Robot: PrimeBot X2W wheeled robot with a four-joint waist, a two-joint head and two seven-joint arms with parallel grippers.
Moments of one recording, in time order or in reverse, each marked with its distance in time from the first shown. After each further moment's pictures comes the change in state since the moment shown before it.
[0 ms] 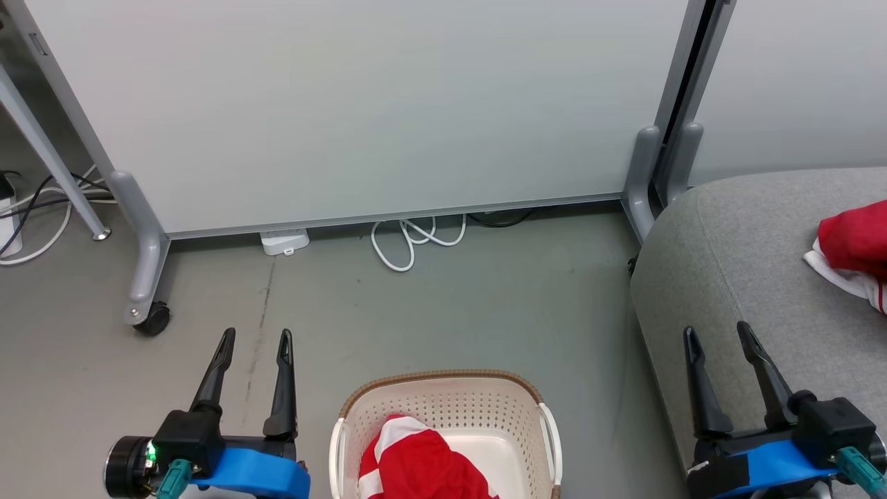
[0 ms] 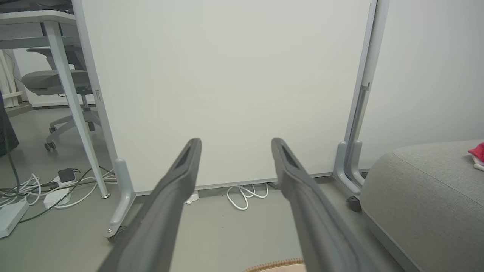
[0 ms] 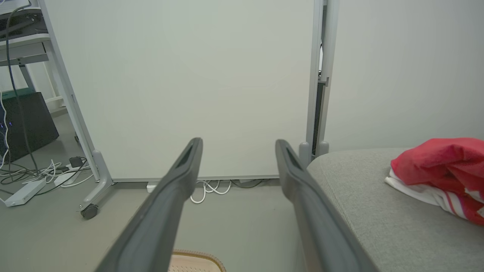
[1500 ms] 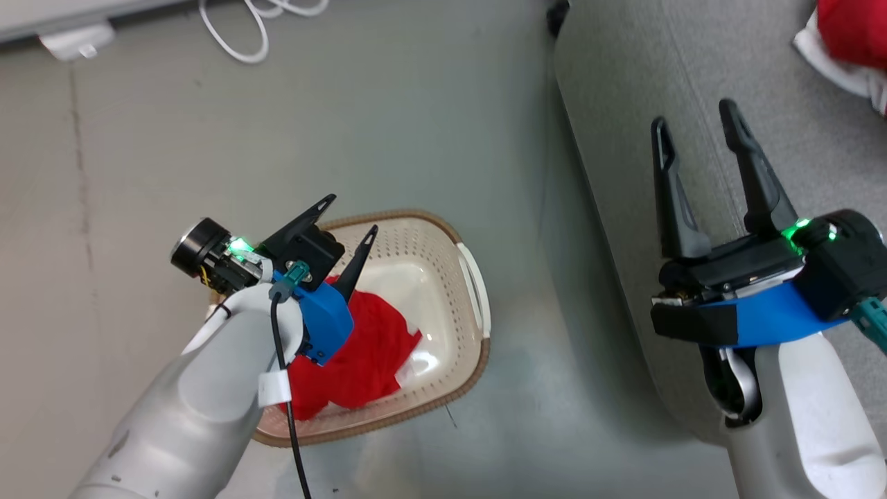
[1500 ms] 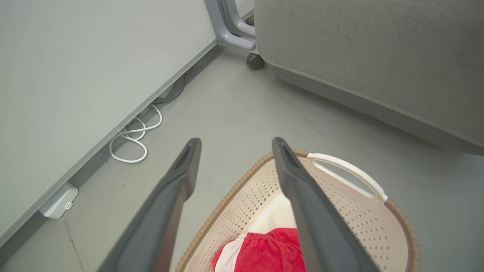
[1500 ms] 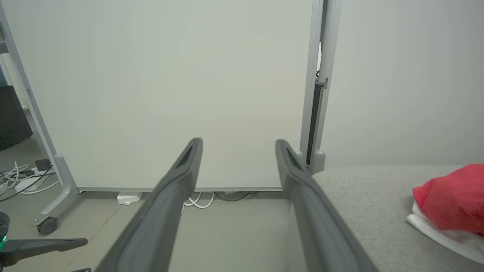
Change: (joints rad) left arm -0.718 0.162 -0.650 0.650 -0.107 -0.020 0.004; right arm -0.379 -0.005 0.121 -0.113 0.002 0.000 0.000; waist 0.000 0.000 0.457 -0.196
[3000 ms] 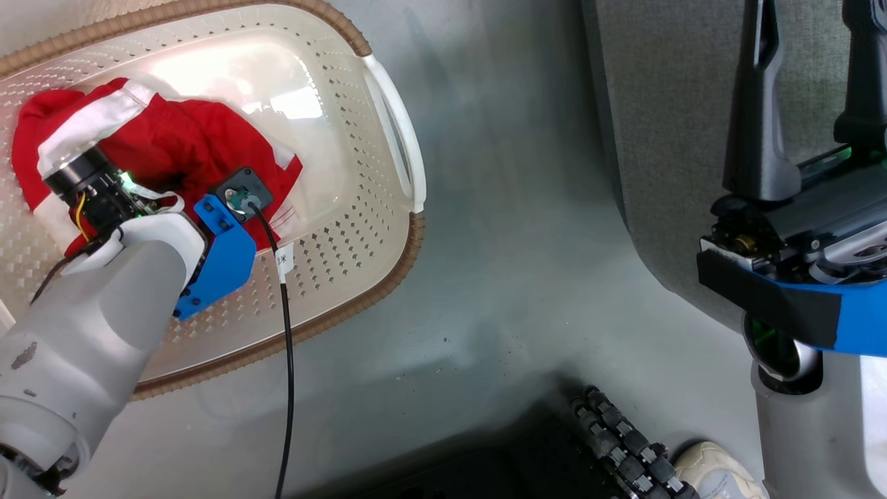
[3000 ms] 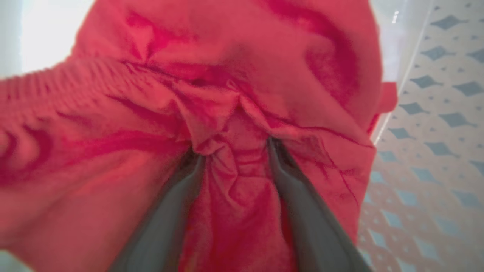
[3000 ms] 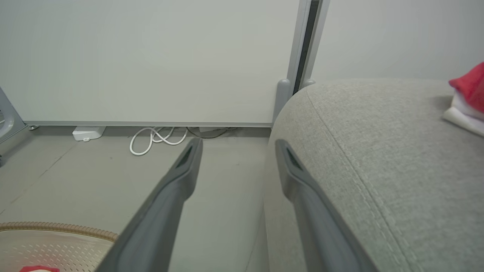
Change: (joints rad) left arm -0.337 0.150 -0.566 0.277 -0.114 0.000 0.444; right arm -0.137 0.007 0.004 -0.281 0.033 0.000 0.000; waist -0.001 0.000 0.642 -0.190
